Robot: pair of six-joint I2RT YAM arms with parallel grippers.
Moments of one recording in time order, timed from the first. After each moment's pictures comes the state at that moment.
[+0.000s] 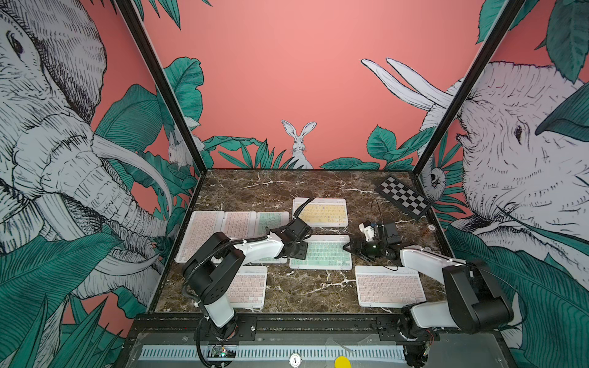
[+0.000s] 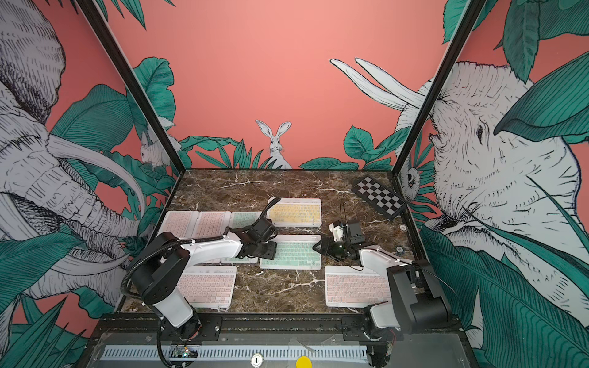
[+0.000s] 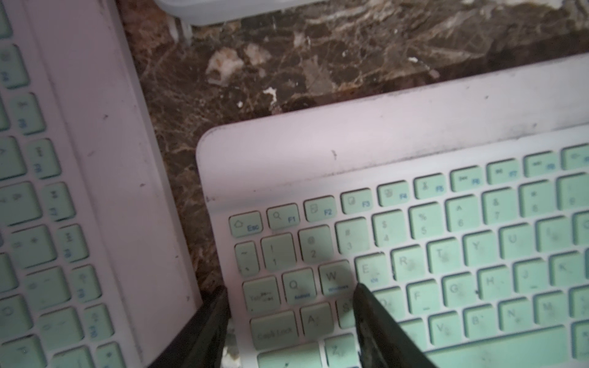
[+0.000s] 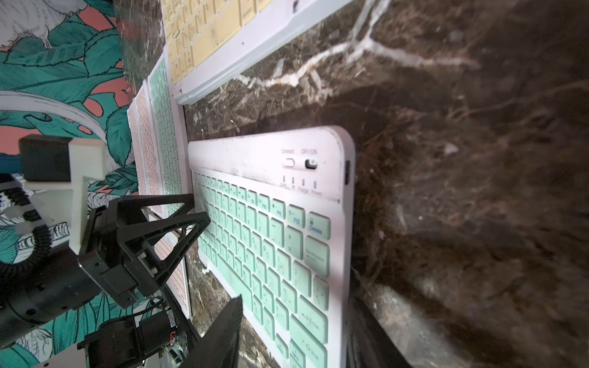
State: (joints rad) left arm -0.81 1.69 0.91 -0.37 -0.07 -0.51; right arm 0.27 1.38 0.52 -0.08 -0.65 0.61
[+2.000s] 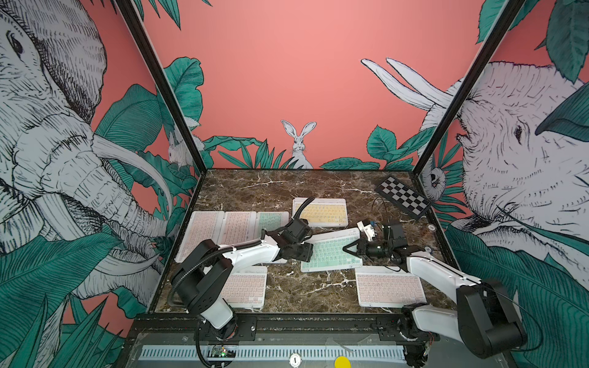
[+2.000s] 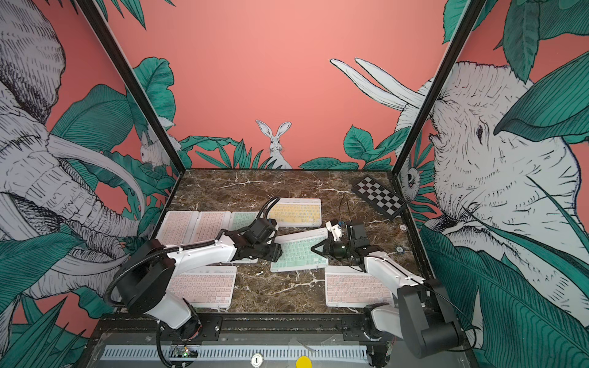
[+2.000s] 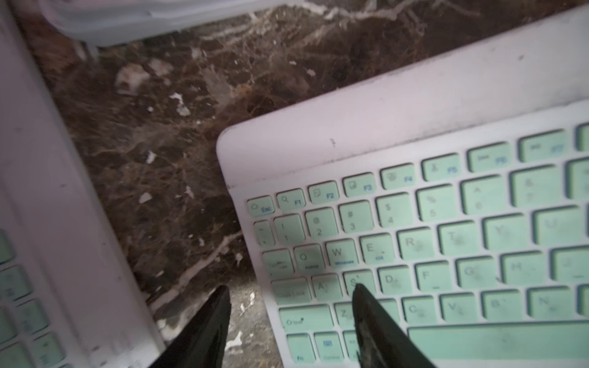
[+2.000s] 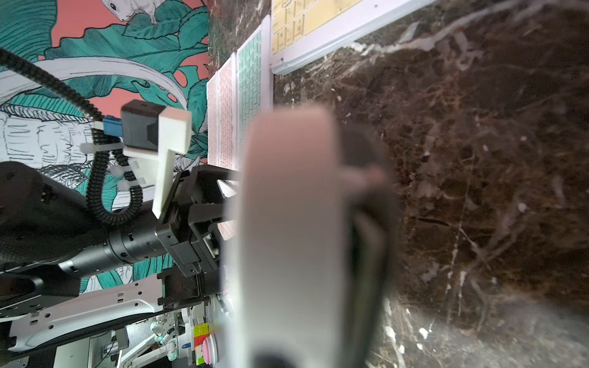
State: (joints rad) left arm -0.83 1.56 0.91 -0.39 0.02 -0.48; right arm 0.26 1.23 0.52 -0.10 -0.86 0.62
